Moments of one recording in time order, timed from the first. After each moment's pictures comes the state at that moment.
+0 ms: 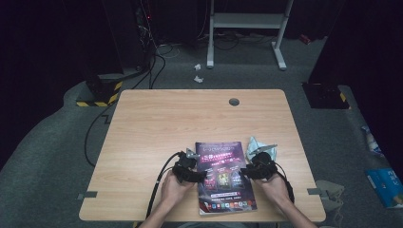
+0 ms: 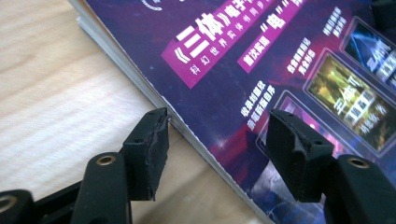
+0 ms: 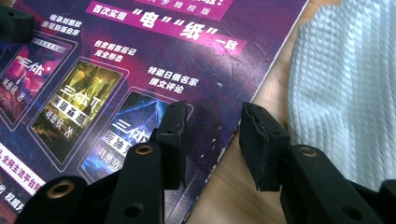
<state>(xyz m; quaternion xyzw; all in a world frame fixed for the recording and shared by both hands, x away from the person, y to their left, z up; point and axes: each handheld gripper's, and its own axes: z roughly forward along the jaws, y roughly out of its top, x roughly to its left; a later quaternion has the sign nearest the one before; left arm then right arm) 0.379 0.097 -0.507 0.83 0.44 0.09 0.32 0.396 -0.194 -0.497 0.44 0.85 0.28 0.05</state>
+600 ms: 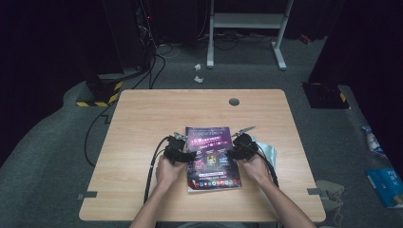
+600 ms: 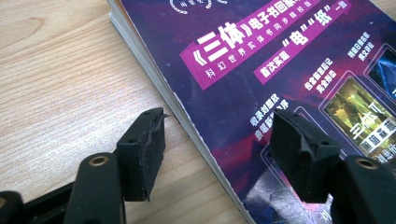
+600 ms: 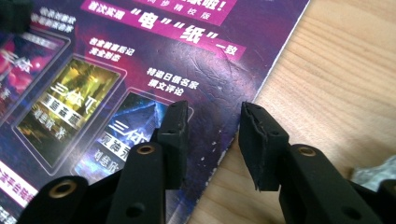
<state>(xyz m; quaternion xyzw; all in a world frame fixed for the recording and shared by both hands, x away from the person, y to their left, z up) 0.434 0.130 -0.511 0.79 0.50 0.13 0.33 0.458 -0.141 -0.493 0.42 0.86 0.26 0.10</state>
